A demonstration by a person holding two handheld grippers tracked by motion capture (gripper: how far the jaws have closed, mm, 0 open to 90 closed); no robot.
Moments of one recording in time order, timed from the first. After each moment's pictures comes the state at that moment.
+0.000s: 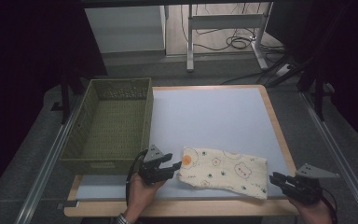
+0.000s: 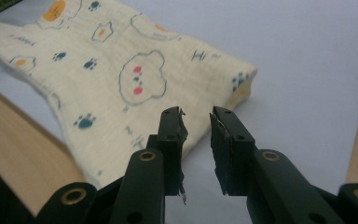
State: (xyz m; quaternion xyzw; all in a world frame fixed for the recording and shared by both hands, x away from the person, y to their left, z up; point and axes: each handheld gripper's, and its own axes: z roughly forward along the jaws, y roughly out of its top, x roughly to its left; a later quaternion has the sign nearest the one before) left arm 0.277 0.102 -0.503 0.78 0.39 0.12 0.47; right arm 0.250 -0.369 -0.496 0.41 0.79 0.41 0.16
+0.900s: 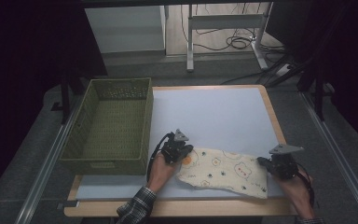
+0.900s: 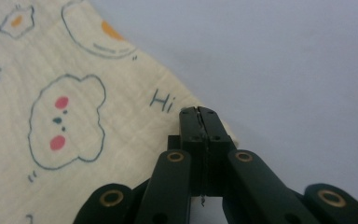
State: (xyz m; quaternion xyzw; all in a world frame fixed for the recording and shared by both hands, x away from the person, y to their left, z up) left arm 0.362 0.048 -0.525 0.83 0.36 0.12 0.40; right arm 0.322 -0.330 -0.508 0.40 0.84 0.32 0.19
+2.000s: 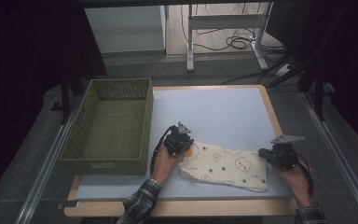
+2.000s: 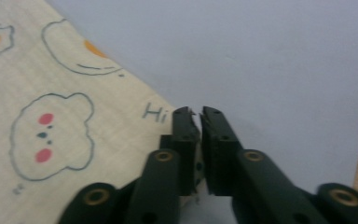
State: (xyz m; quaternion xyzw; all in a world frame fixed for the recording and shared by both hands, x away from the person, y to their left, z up) left arm 0.389 0.040 -0.527 0.83 0.39 0.16 0.37; right arm 0.354 -0.338 -0.506 0.42 0.83 0.33 0.19
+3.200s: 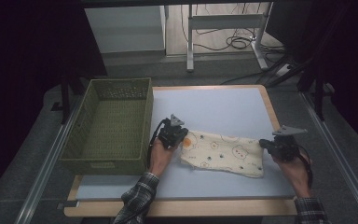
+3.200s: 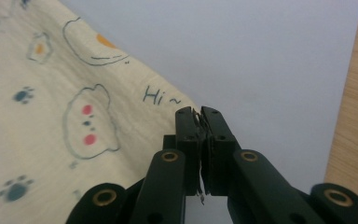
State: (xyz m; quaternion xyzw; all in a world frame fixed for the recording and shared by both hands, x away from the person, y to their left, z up) left arm 0.400 0.061 -0.512 0.81 0.39 0.17 0.40; right arm 0.368 -0.336 -0.484 0.41 0.82 0.35 0.21
